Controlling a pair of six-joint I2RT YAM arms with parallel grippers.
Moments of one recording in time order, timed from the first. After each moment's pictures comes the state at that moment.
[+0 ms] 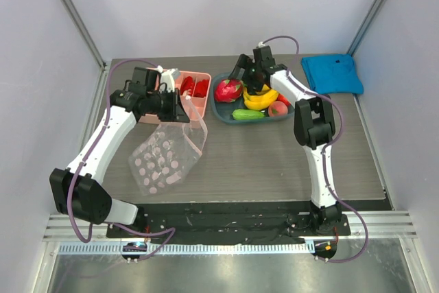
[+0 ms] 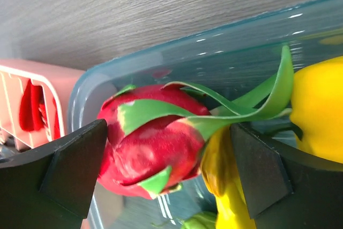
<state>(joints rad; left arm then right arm) -0.28 1.40 1.34 -0.81 0.50 -0.25 0.32 2.33 1.98 -0.37 -0.17 0.65</state>
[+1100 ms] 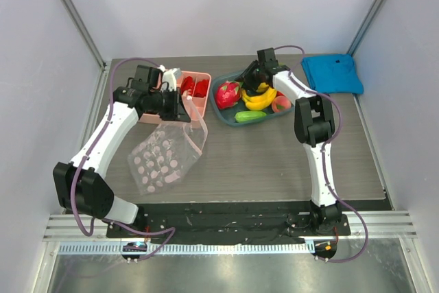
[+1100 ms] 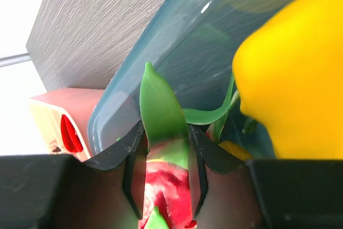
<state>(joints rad) -0.28 1.45 1.37 -0.83 0.50 -0.24 0.29 2.39 2.00 -0.36 -0.25 0.98</state>
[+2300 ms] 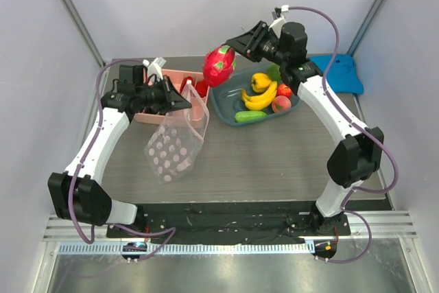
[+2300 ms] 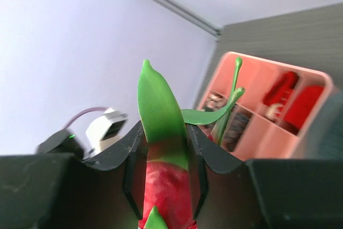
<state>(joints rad) -0.18 1.38 1.30 -0.59 0.70 -0.54 0.35 1.74 1.68 -0.01 -0.44 0.94</state>
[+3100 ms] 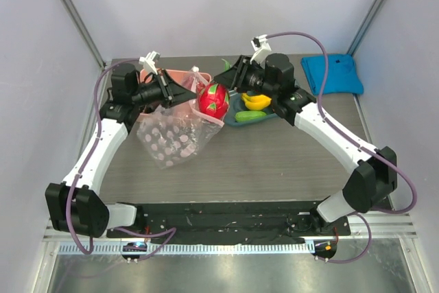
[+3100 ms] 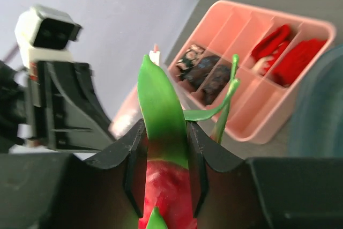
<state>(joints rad) -0.17 1.30 1.15 -0.17 0.86 -0.87 0.55 1.52 1.38 0.02 -0.34 0.72</state>
